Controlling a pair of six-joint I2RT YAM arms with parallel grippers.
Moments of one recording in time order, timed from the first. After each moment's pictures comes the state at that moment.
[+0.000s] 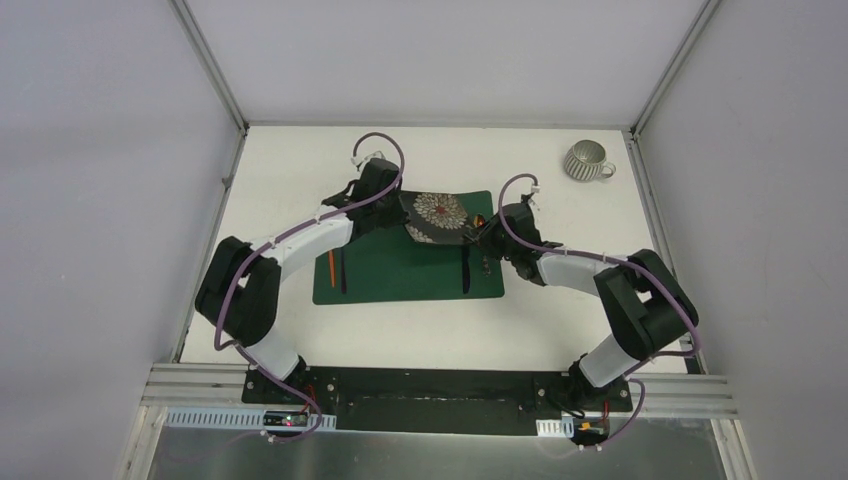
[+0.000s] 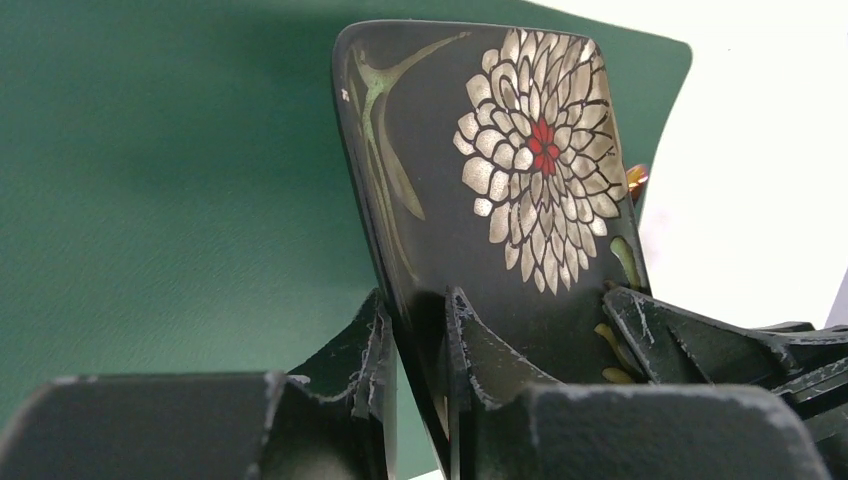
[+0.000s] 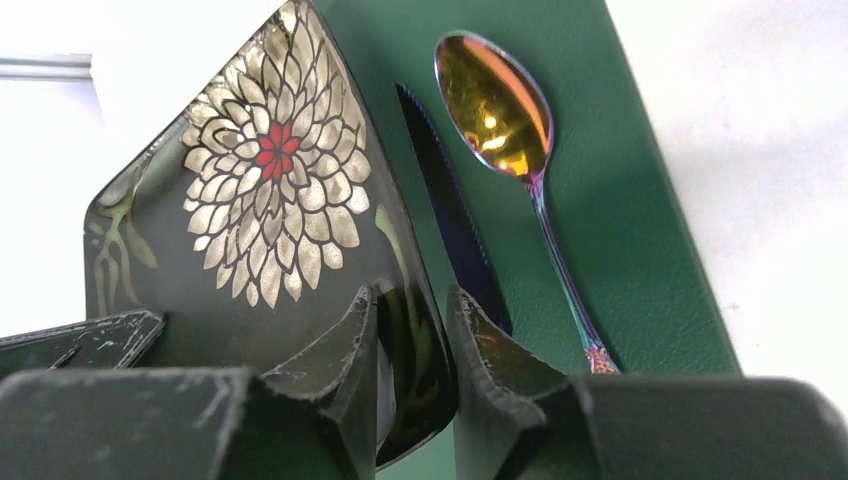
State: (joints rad) left arm -0.57 1.64 1.14 -0.15 0.02 -0.50; right arm 0.53 1.58 0.69 0.24 0.05 1.13
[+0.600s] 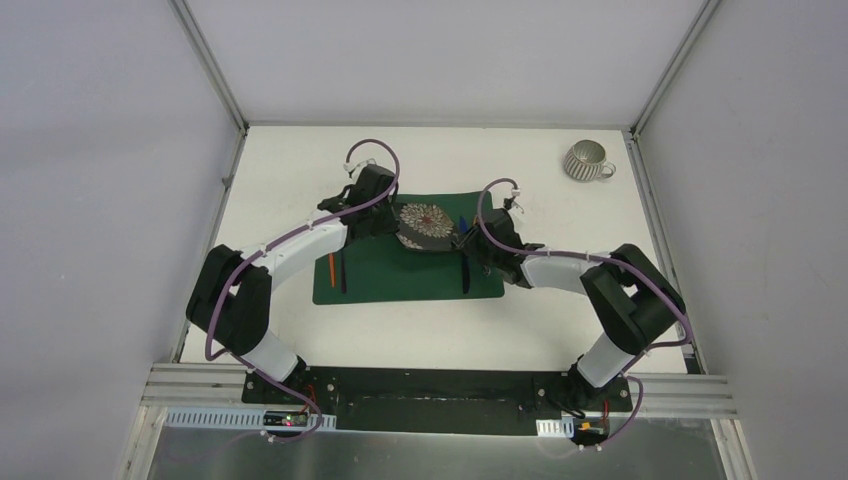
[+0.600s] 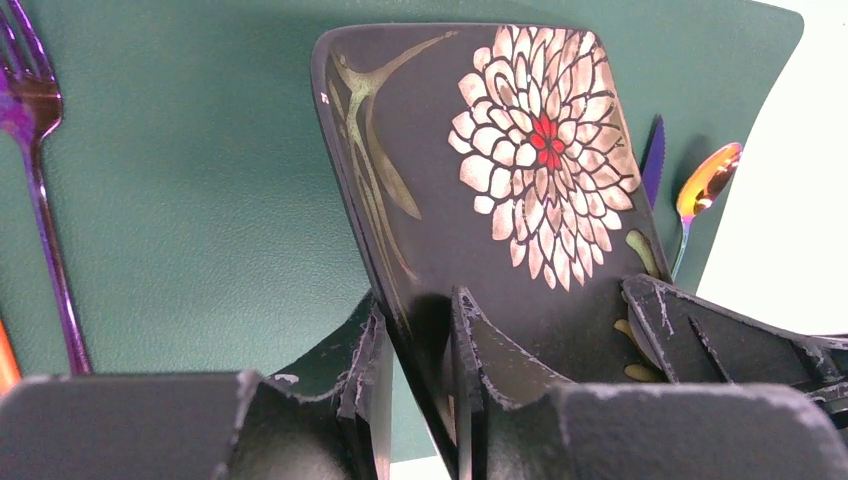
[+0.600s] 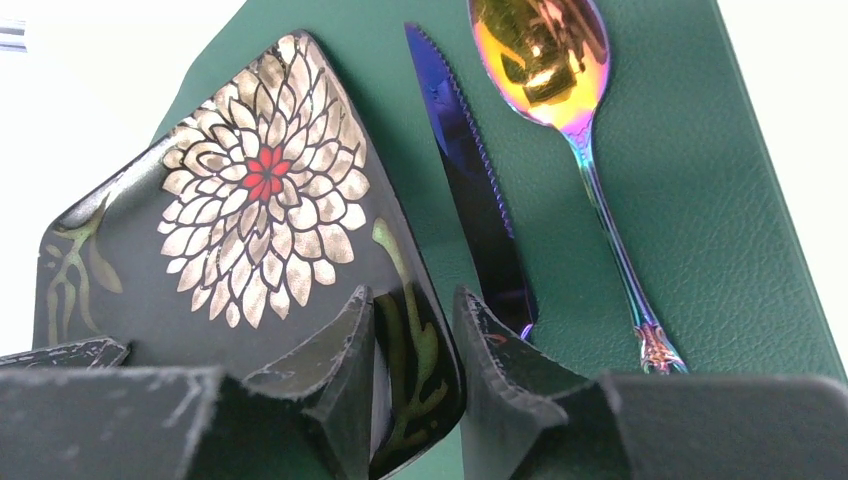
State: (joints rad) left arm -0.57 1.56 1.08 -0.26 -0.07 -0.47; right arm 0.66 1.65 0.75 0.20 0.17 1.13
